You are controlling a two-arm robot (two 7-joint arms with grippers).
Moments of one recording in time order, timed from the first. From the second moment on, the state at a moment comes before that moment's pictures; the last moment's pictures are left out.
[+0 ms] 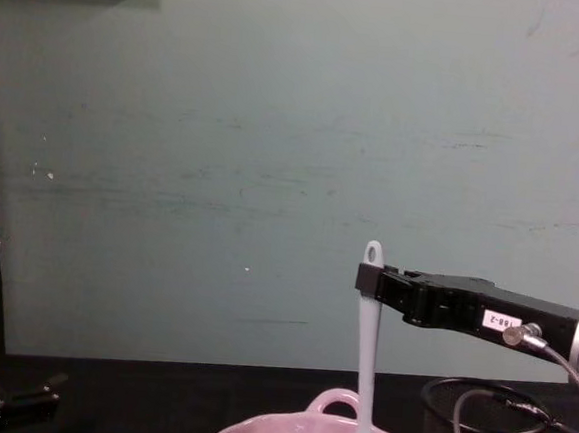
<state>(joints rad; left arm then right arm) -0.20 0.60 0.45 -1.41 -0.25 -0.12 0.03 0.37 0.38 -0.44 -1.42 0.57 0.05 0.46</state>
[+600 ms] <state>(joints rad) -0.20 0.60 0.45 -1.41 -0.25 -0.12 0.03 0.39 0.32 -0.51 -1.41 0.57 0.04 0.51</state>
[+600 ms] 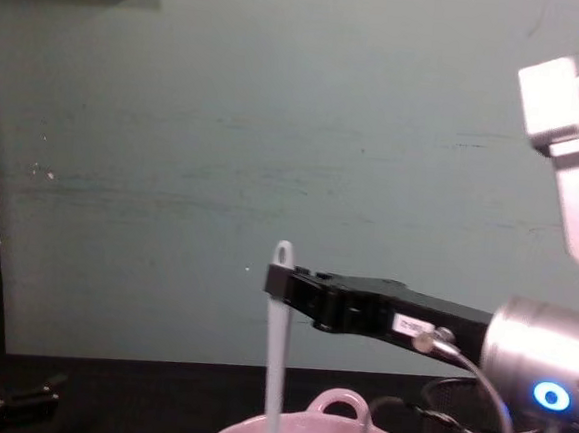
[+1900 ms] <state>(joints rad) -0.20 0.60 0.45 -1.41 -0.25 -0.12 0.03 0.35 0.36 -0.44 -1.44 0.56 0.03 0.46</state>
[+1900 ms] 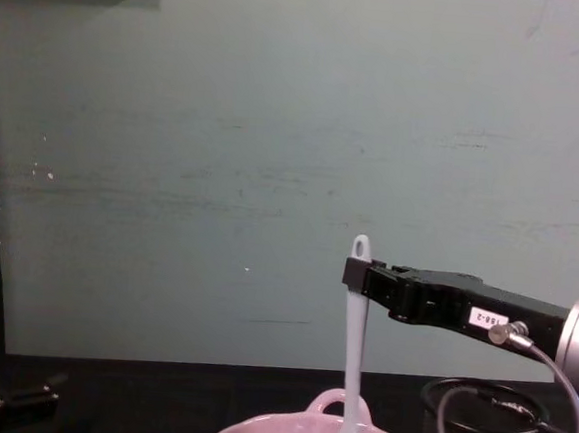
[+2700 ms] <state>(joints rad) -0.20 0.60 0.45 -1.41 -0.25 -0.12 0.03 0.46 0.24 -0.52 -1.30 0.55 0.01 0.51</state>
